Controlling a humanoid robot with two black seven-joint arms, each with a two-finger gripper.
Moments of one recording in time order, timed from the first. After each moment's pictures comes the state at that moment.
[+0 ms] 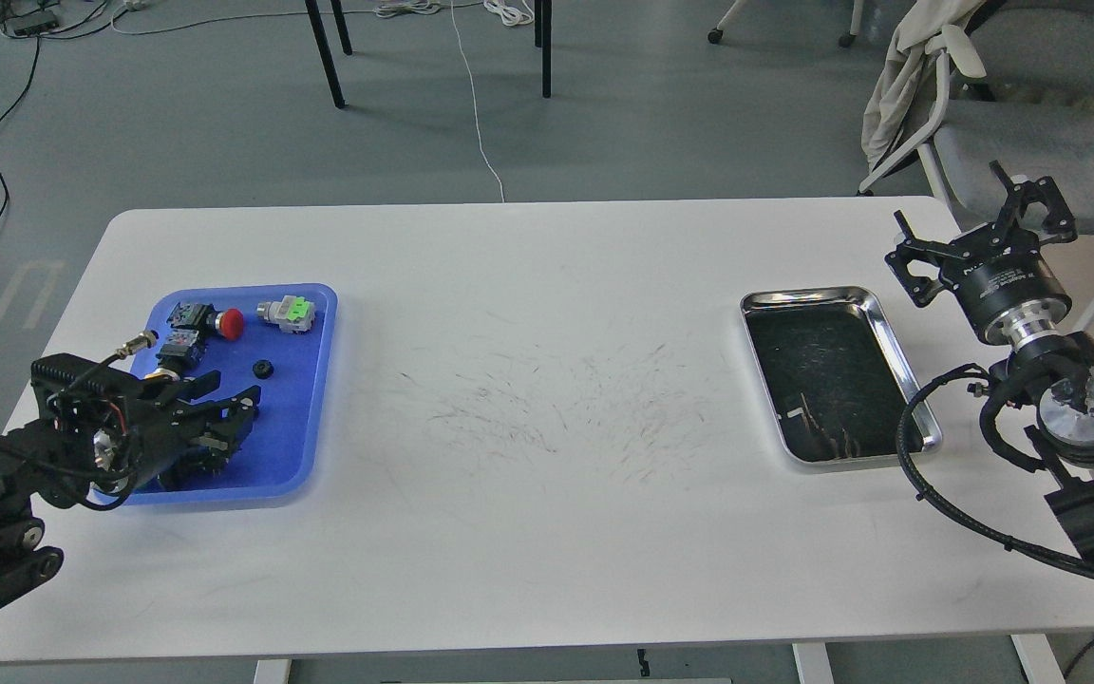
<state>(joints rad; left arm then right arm) -0.55 0.78 -0.32 -1.08 1.79 0.19 -0.12 0.52 -0.36 1.18 0.73 0.08 0.42 0.08</state>
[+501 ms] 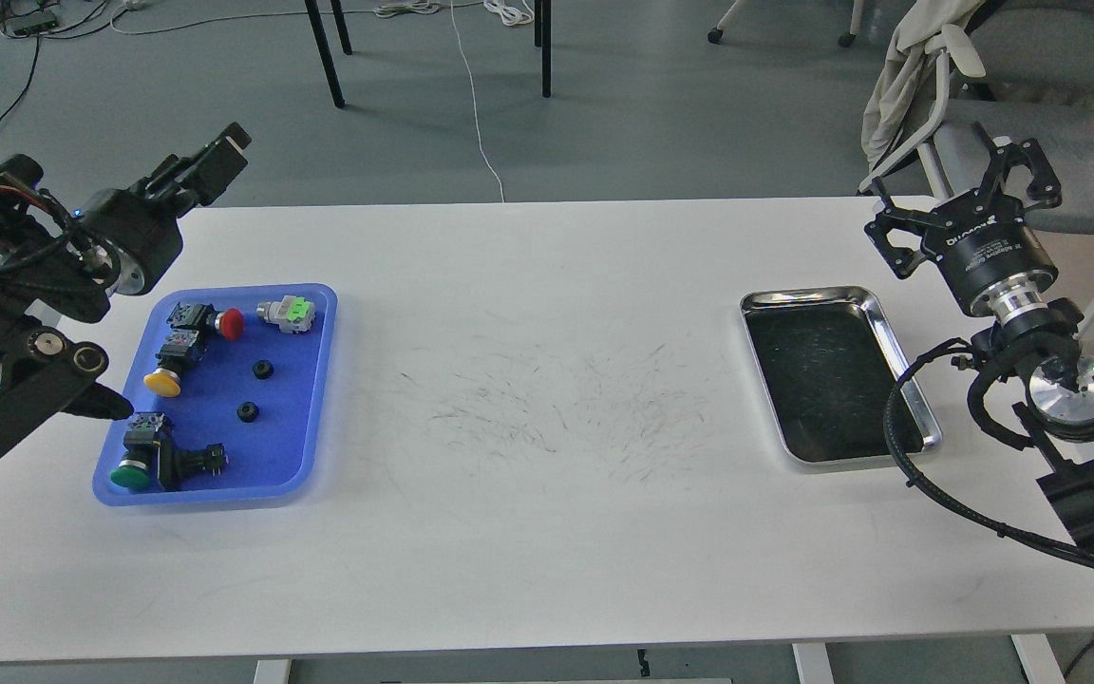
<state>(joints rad) -0.67 0.61 -0.76 -1.09 1.25 0.19 -0.10 0.52 -0.36 1.18 0.84 0.08 0.41 0.08</state>
